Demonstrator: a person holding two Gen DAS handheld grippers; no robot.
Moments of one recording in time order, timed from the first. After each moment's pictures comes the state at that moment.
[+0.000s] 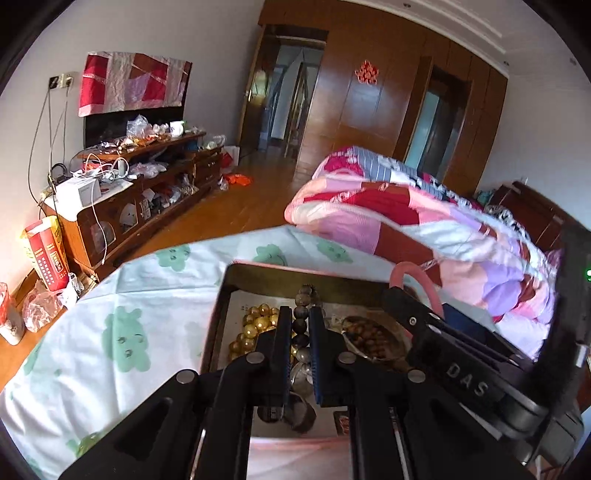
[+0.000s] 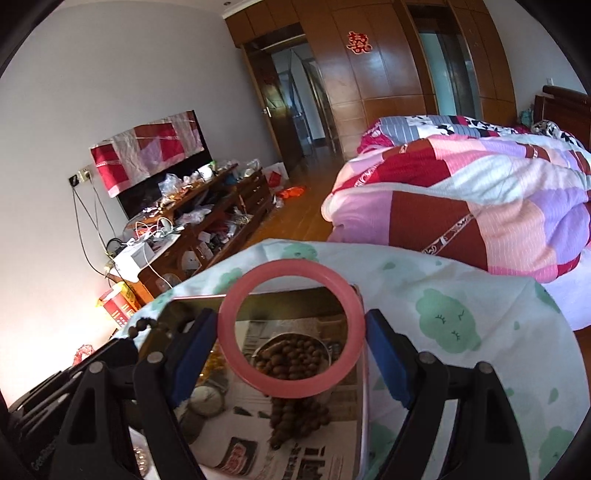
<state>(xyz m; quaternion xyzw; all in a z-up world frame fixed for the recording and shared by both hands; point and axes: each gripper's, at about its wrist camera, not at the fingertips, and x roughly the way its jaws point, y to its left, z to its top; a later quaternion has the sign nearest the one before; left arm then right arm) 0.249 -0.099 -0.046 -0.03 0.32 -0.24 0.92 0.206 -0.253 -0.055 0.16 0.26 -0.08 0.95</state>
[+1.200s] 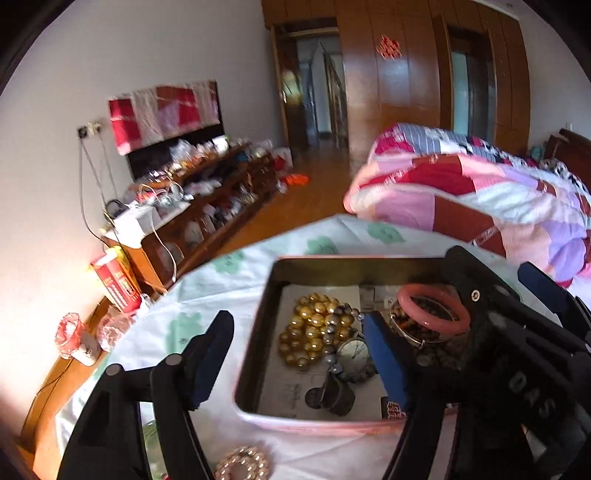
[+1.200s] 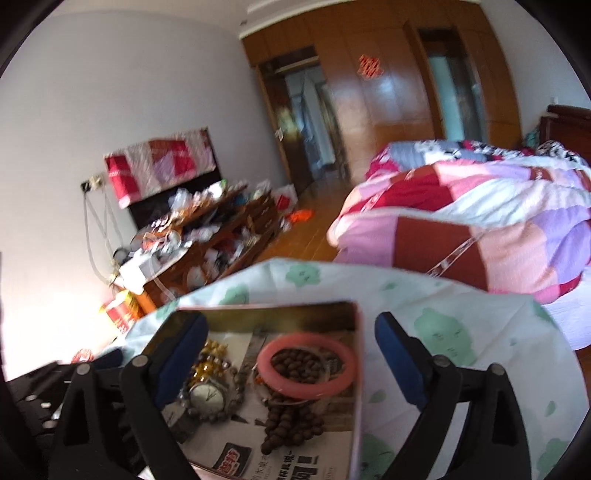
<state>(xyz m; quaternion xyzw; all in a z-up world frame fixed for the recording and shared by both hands) 0.225 -0.112 -0.035 0.09 0.30 -0.12 0.94 0.187 -0.251 -0.046 0.14 0.20 -0.08 0.97</state>
